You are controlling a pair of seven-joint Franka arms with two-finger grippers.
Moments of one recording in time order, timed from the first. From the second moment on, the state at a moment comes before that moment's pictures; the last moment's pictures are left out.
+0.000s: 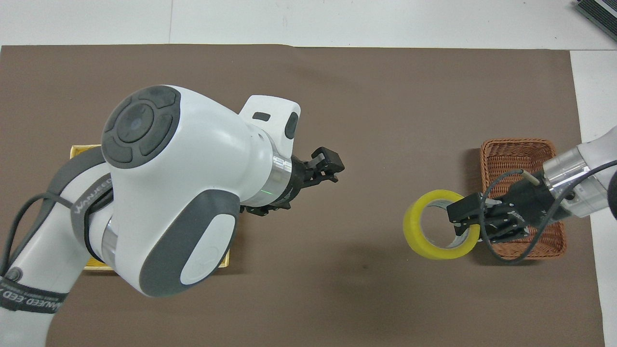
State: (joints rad) left arm -0.38 0.13 -0.13 -1.56 -0.21 1.78 -0.77; right arm -0.08 -0.05 0.01 -1.89 0.54 1.45 0.18
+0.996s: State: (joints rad) left arm 0.03 0.10 -0.13 -1.55 -0.03 1.61 -0.01; right arm -0.36 0.01 0.01 -1.88 0.14 1.63 -0.22
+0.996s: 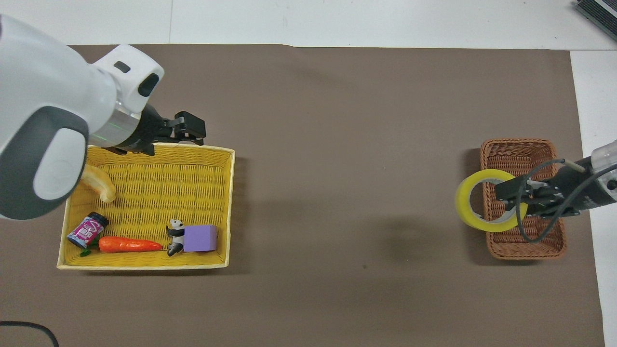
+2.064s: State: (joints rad) left arm 0.10 0.00 -0.12 -1.55 0.02 1.47 0.06; right arm -0.48 0.11 0.01 -1.90 0.07 1.76 -0.46
